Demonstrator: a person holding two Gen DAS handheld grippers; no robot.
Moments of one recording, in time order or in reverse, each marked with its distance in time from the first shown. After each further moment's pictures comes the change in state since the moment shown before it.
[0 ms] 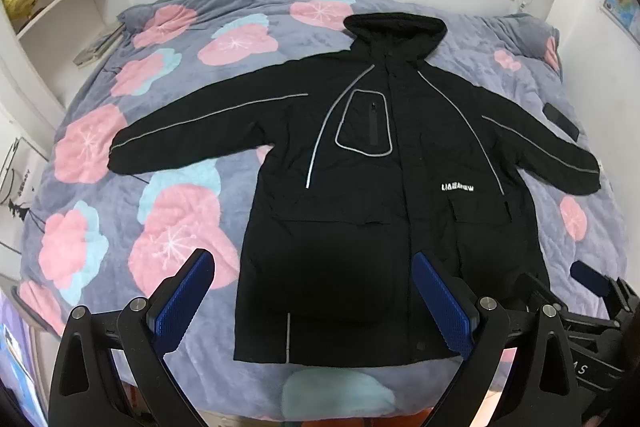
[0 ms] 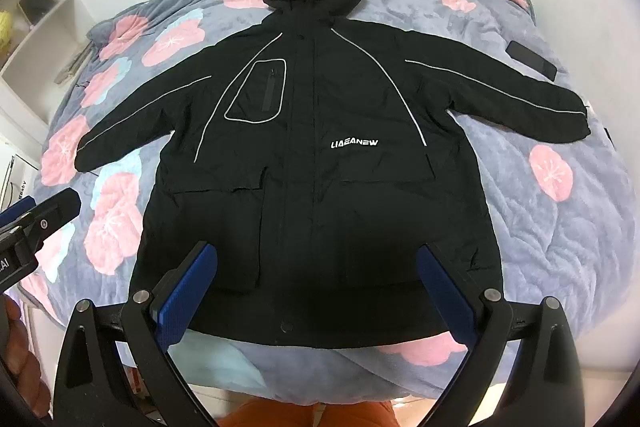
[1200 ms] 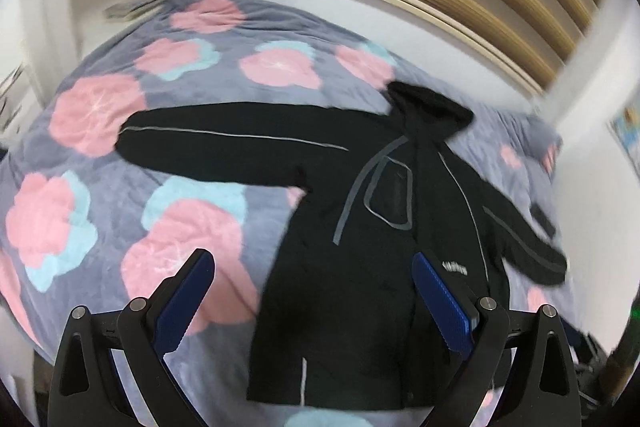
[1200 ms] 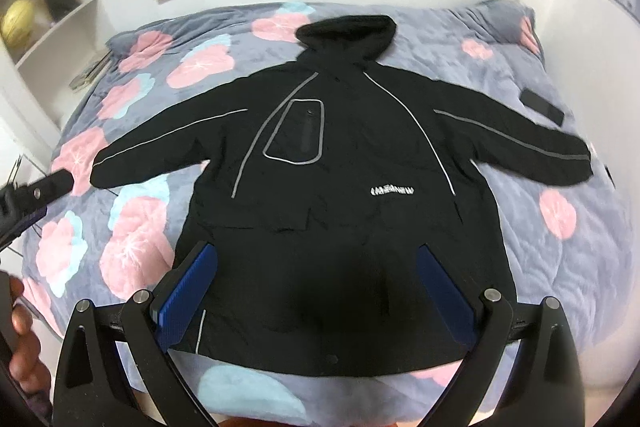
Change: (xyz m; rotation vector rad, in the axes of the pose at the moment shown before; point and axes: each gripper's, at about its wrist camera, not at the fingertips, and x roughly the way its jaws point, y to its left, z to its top) left arm 0.002 0.139 0.013 -0.328 -0.145 -0.137; right arm -0.021 0.074 0.021 -0.068 -0.125 -0.001
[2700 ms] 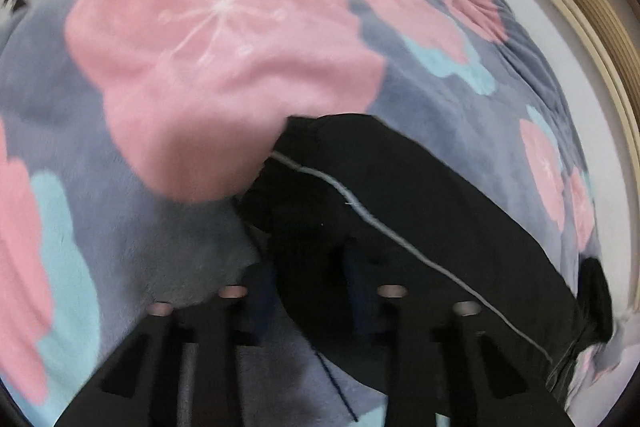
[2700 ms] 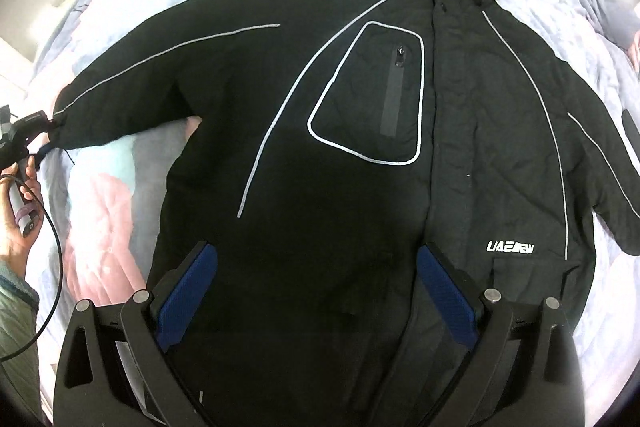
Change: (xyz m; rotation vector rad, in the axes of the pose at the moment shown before) left arm 0.271 0.321 0.128 -0.540 0.042 0.246; right arm 0.240 0.071 0.076 -0.142 0.370 0.057
